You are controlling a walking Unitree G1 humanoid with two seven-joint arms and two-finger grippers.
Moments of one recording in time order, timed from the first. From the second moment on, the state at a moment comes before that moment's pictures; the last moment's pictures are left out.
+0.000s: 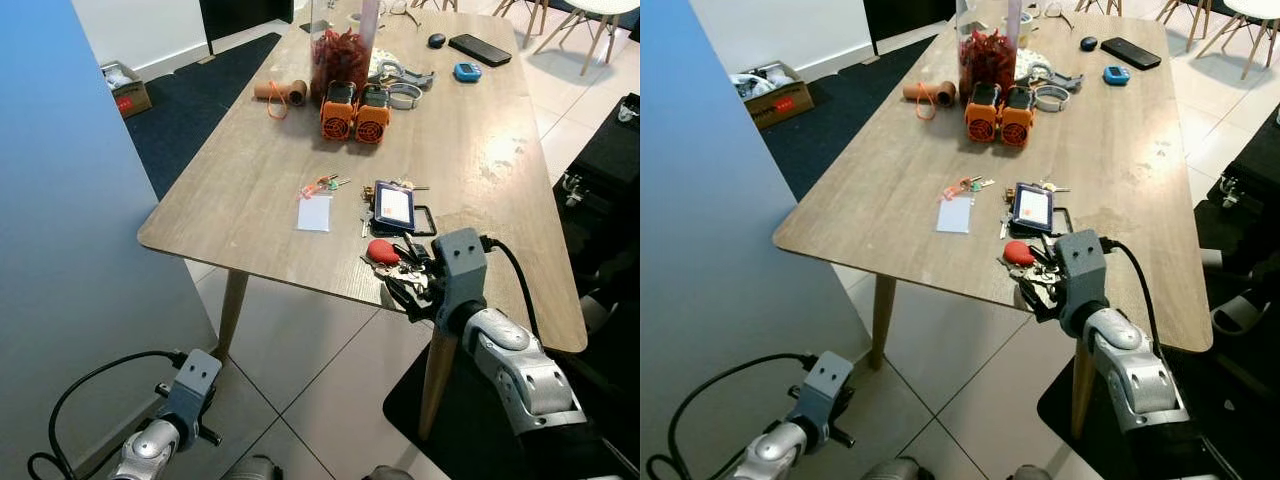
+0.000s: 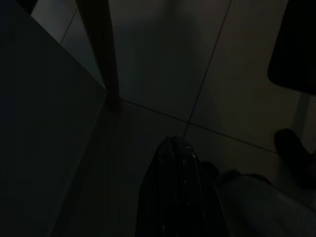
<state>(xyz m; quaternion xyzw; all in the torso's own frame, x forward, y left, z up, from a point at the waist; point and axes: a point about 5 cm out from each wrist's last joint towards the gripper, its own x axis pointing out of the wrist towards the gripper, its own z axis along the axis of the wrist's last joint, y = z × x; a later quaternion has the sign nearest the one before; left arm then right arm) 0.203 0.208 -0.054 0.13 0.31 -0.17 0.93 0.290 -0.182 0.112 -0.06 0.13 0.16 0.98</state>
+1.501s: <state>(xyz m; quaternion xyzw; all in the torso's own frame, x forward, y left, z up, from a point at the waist) 0.208 0.206 -0.049 0.12 0.29 -0.19 0.93 0.302 -0.264 0.196 -0.01 -0.08 -0.06 1.00</state>
